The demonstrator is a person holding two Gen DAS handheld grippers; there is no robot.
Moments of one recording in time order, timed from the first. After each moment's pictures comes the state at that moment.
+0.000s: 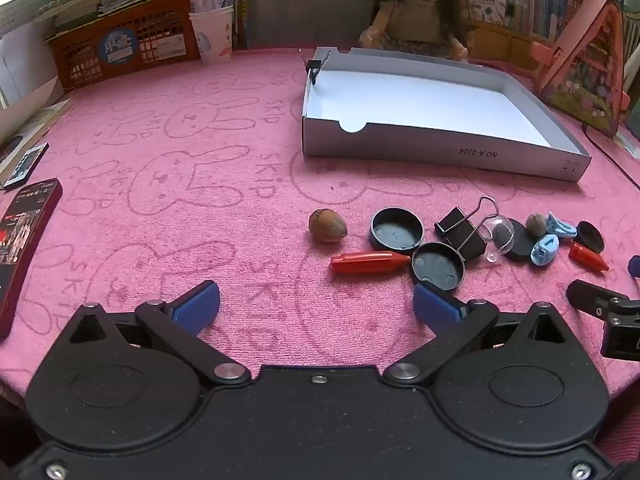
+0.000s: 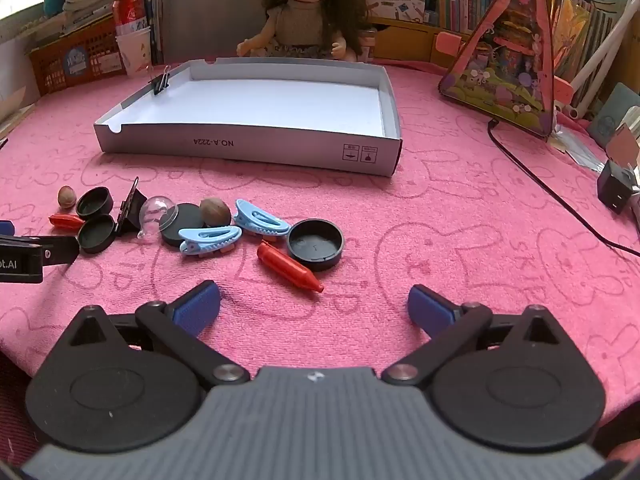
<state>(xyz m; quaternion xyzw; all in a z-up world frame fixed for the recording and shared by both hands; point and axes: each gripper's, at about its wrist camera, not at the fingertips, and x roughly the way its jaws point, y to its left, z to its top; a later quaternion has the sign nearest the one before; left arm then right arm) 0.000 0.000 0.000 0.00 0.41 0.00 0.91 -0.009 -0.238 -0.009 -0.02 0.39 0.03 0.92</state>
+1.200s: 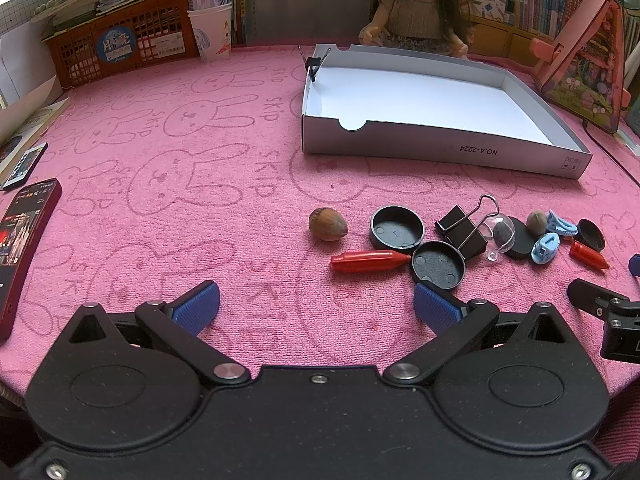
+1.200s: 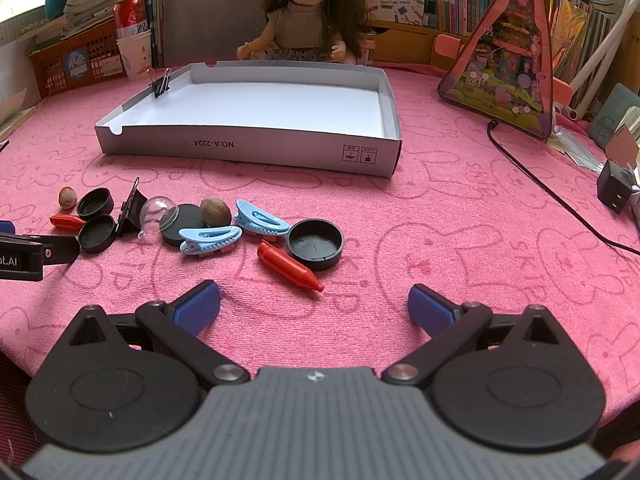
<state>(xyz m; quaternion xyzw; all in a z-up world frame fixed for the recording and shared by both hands) 0.002 0.000 0.000 0.00 0.42 0.00 0.91 -0.010 -0.239 -0.008 -0.02 0.38 0.03 0.92</state>
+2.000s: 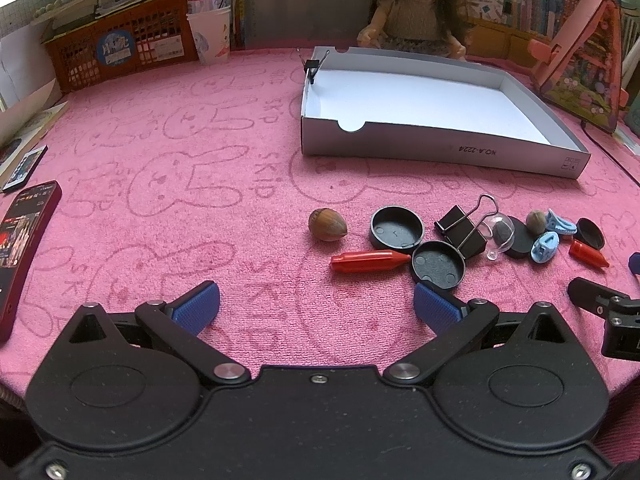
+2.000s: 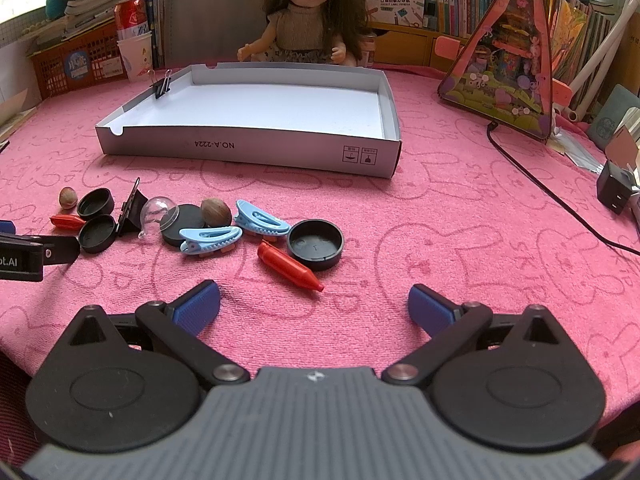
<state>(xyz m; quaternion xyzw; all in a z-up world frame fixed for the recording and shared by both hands) 0.001 -0.001 0.000 0.01 0.41 0.00 0.91 -0.012 -0.239 -0.009 -0.02 0.38 0.03 0.92</state>
